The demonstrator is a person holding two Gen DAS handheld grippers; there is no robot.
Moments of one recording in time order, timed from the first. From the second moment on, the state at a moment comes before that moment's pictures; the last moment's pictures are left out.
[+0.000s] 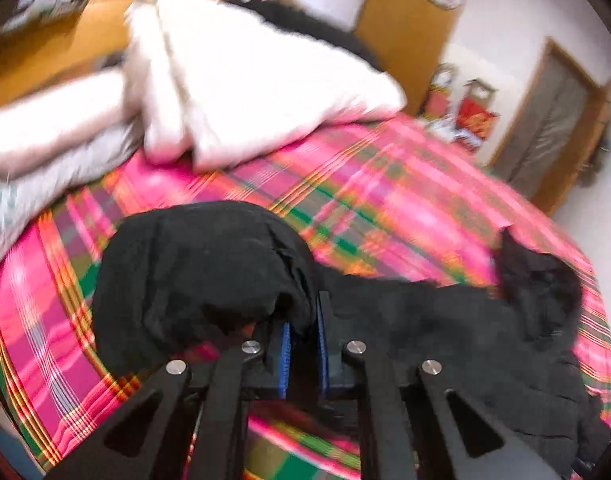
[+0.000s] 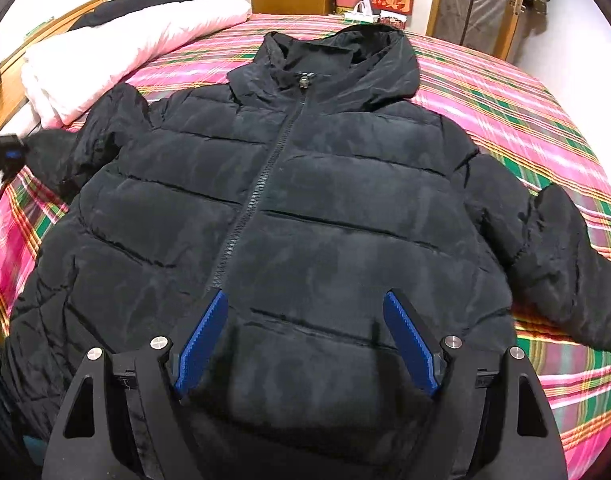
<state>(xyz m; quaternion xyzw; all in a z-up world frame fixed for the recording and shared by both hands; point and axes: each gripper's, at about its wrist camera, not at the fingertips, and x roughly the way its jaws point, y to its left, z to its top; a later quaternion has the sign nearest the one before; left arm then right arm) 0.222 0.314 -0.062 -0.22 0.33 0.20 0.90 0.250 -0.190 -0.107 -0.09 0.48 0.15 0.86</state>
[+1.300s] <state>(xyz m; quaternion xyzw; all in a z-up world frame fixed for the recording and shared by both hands) 0.297 -0.105 -0.082 -0.07 0.45 -0.26 0.85 0.276 -0.322 -0.072 0.07 0.43 0.05 0.90</state>
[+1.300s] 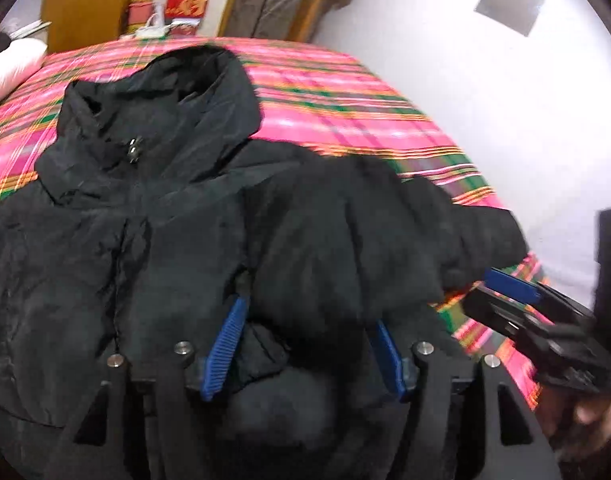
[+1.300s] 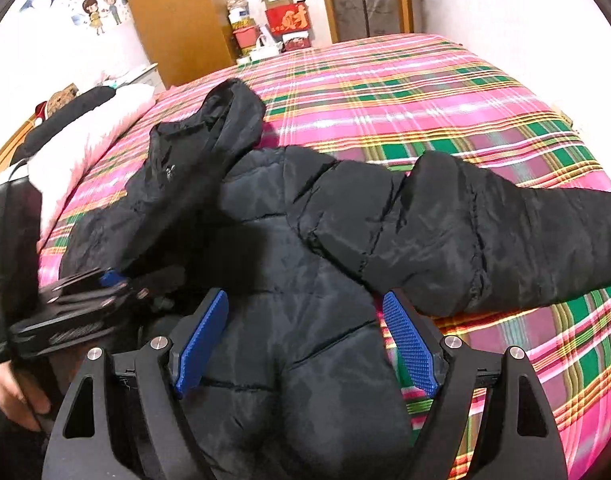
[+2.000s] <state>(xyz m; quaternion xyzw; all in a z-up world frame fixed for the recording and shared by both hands) 0.326 0.088 -0.121 -0.11 0.48 0.00 0.87 0.355 -0.227 -0.141 0.00 0.48 0.08 0.87</state>
